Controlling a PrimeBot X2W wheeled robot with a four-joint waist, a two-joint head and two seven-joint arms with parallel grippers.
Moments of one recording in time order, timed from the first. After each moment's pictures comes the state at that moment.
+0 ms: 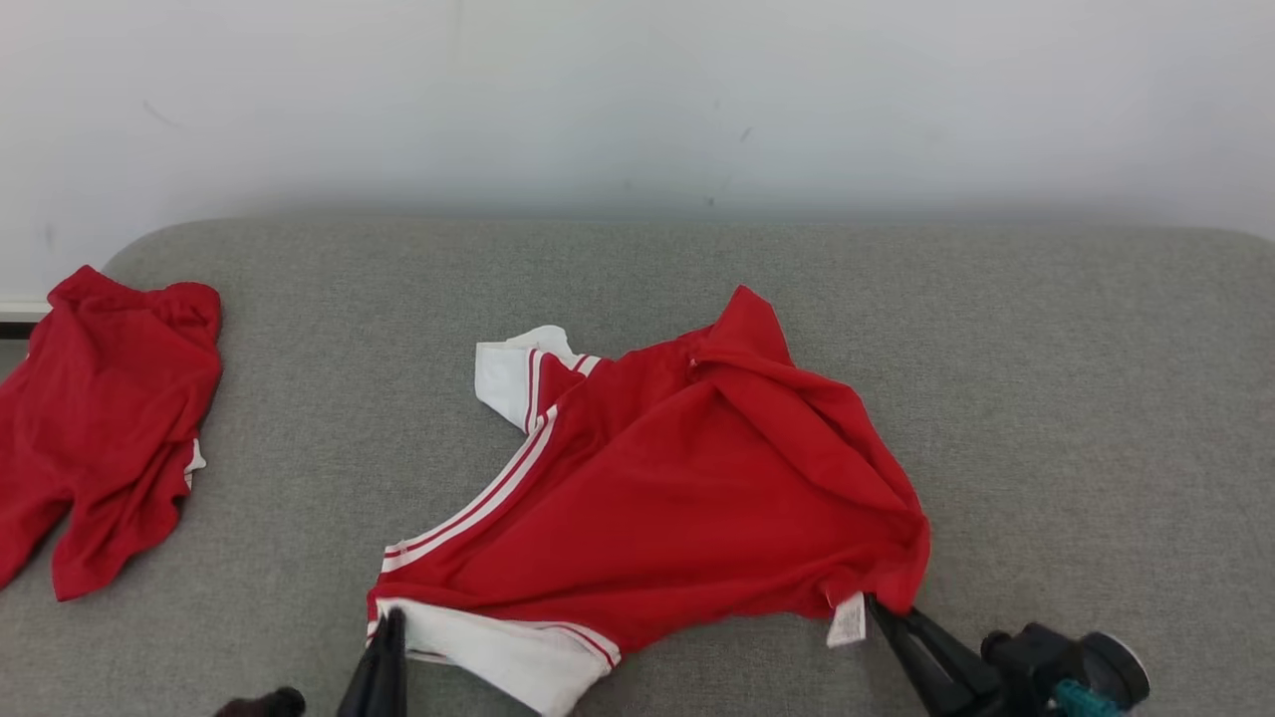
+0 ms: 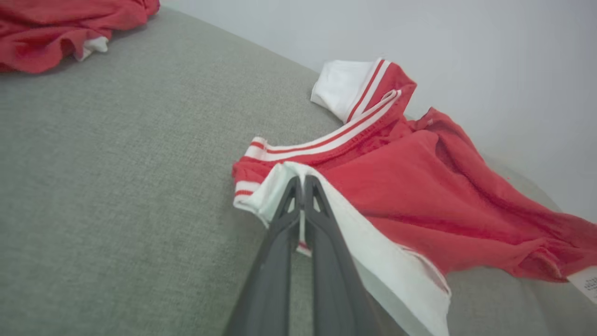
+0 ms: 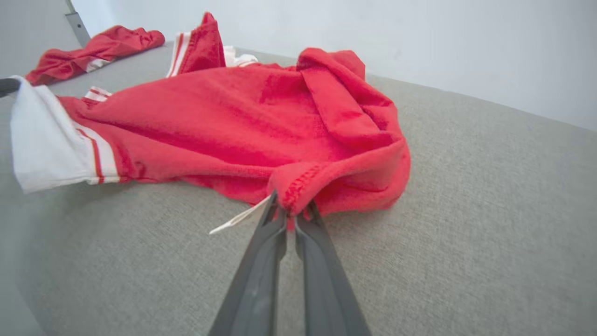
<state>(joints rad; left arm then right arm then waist) -0.02 0.08 -0.15 0.39 -0.52 -0.13 -0.26 -0.14 -0.38 0.53 0.39 0.34 0.13 -0.26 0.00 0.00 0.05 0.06</state>
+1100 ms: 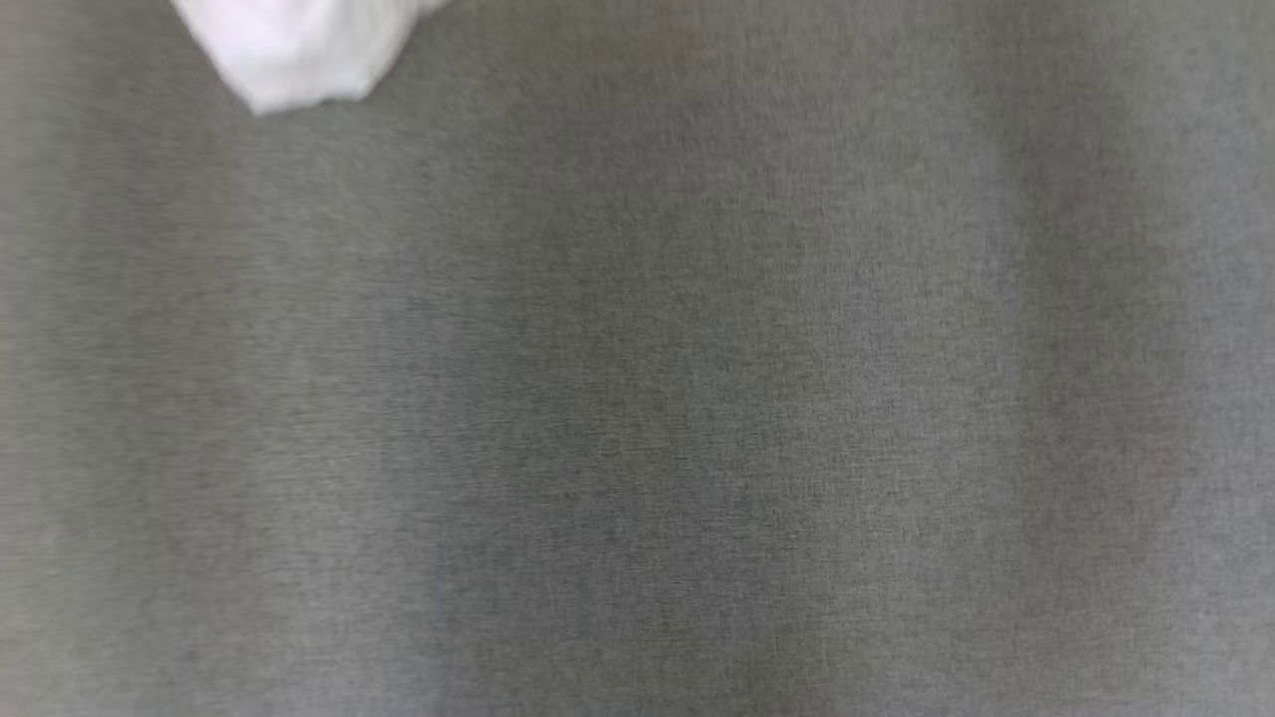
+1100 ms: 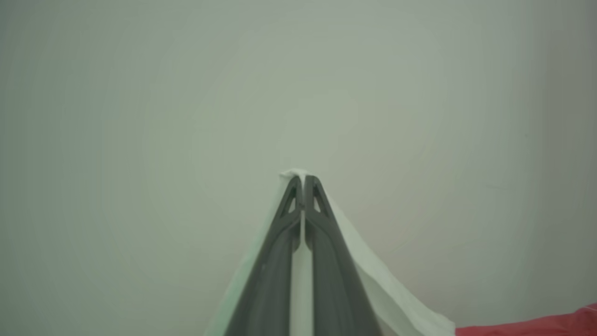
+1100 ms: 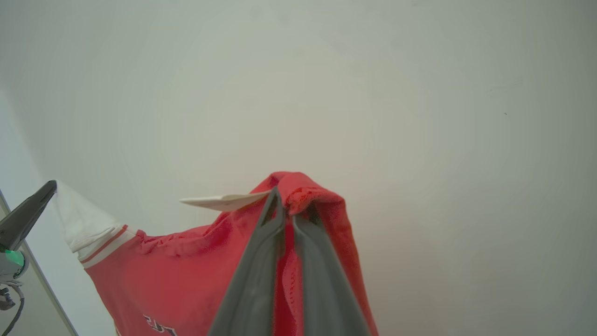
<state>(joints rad) -1.85 0.32 -0.29 0.72 -0.68 -0.13 -0.03 -1.54 -0.41 0.38 0.48 1.07 0.13 0.02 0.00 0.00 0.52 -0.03</state>
